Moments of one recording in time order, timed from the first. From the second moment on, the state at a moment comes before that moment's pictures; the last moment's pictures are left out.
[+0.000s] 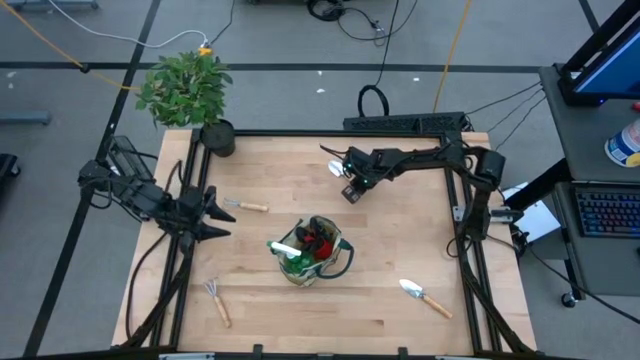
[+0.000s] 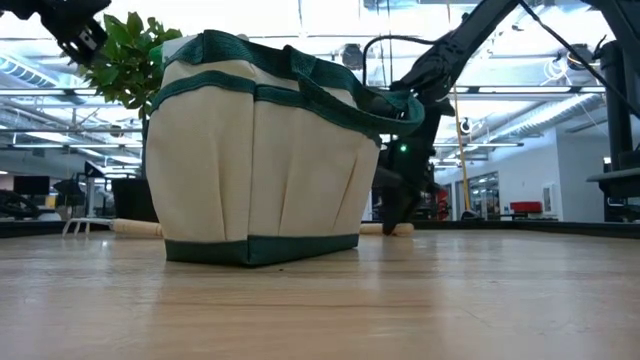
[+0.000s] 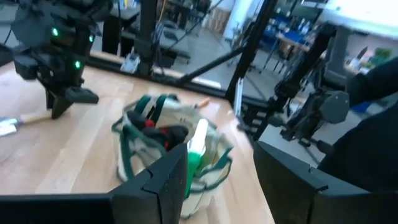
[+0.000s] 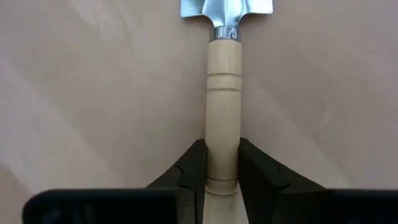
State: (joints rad) left arm -0.46 0.27 0.47 -0.32 -0.22 -0.37; right arm -0.40 1.86 1.10 -0.51 0.04 0.35
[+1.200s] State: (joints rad) left arm -0.46 0.48 0.47 0.31 -0.24 -0.41; right arm -0.14 1.27 1.10 -0.32 0.37 -0.17
